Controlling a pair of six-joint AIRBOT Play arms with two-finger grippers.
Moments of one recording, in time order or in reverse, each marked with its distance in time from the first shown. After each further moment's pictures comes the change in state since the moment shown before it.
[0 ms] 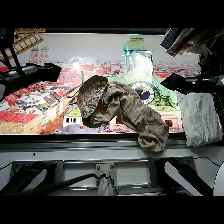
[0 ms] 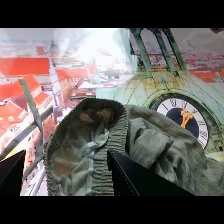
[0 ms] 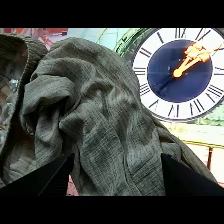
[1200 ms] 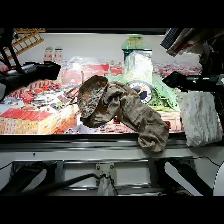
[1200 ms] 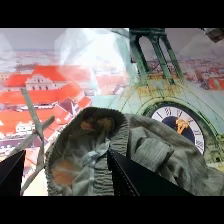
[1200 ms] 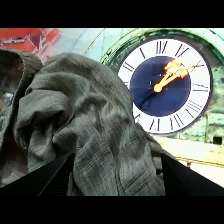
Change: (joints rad) left arm 0.000 -0.005 0.000 0.000 0.040 0.000; right arm 0.000 0.000 0.000 -0.011 -0.072 -0.018
